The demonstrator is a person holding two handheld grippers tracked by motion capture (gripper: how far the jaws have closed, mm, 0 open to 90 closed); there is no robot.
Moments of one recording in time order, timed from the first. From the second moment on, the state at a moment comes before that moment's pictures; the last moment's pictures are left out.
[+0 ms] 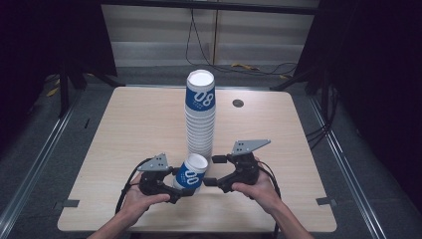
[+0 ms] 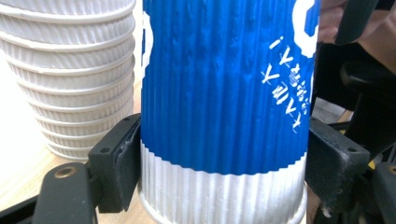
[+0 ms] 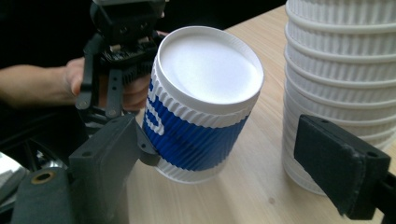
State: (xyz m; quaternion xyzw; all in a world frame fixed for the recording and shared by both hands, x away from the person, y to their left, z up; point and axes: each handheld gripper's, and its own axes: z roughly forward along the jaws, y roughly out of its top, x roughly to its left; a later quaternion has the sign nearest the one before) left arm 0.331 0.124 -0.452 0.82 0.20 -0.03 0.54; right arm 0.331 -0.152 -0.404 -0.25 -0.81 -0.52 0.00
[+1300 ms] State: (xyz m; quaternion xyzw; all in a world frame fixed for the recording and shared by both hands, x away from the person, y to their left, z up) left arm 0.333 0.105 -0.440 0.92 0.12 0.00 0.38; right arm 0.327 -0.143 -0.422 -0.20 -0.90 -0.39 0.00
